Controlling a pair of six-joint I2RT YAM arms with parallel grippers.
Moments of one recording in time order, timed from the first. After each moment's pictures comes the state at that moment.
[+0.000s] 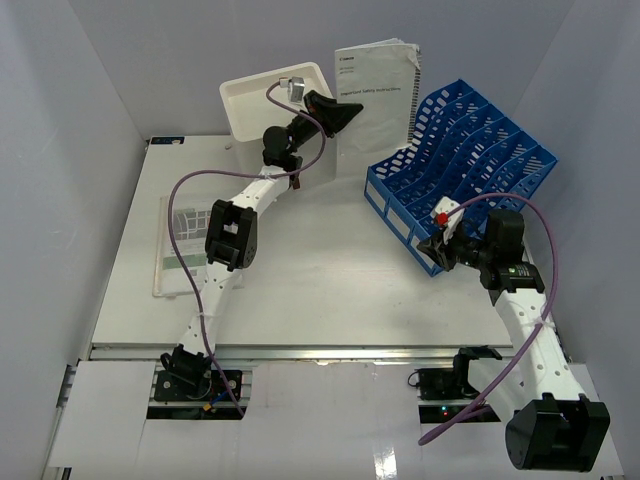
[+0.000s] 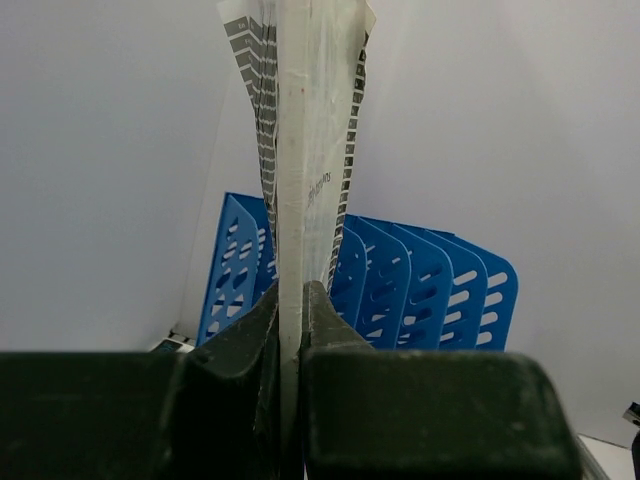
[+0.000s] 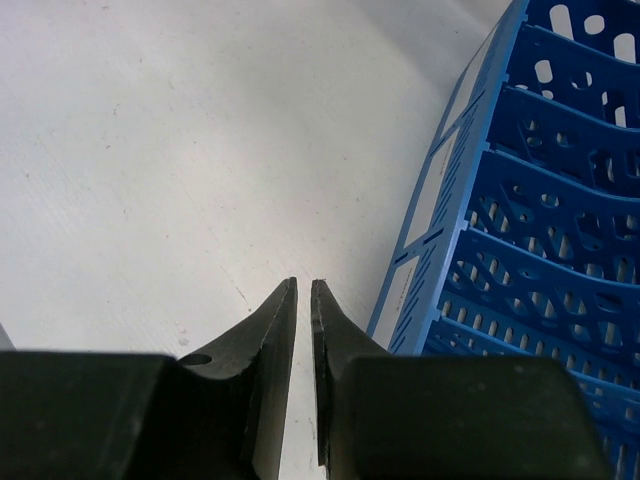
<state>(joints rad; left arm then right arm) -0.41 2.65 2.35 1.17 0.67 -0.90 0.02 0.88 0.71 -0.41 -0.80 -0.59</state>
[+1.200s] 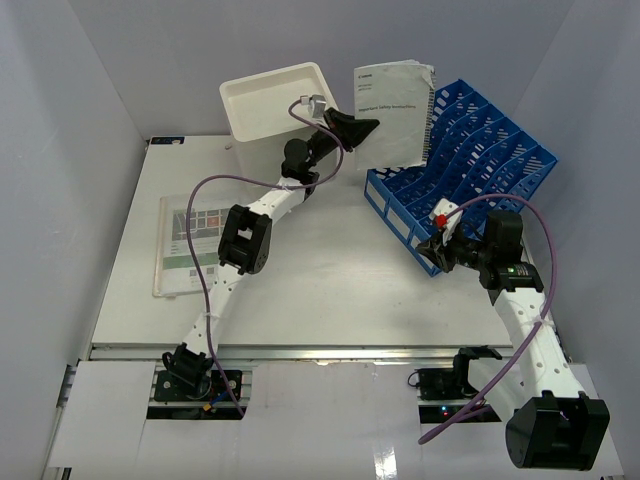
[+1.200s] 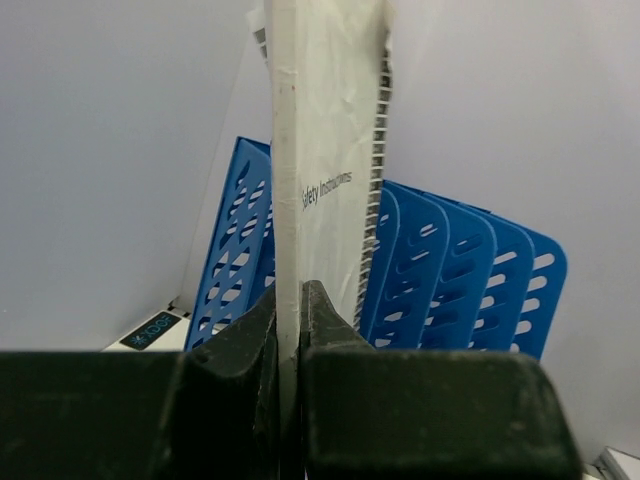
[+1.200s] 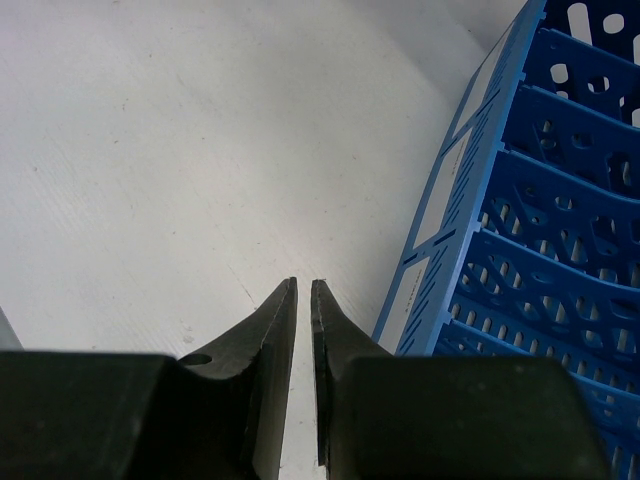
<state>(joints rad) -0.48 2.74 2.37 1.14 0.58 -0.81 0.02 0.89 0.70 -0.41 -0.82 -0.61</state>
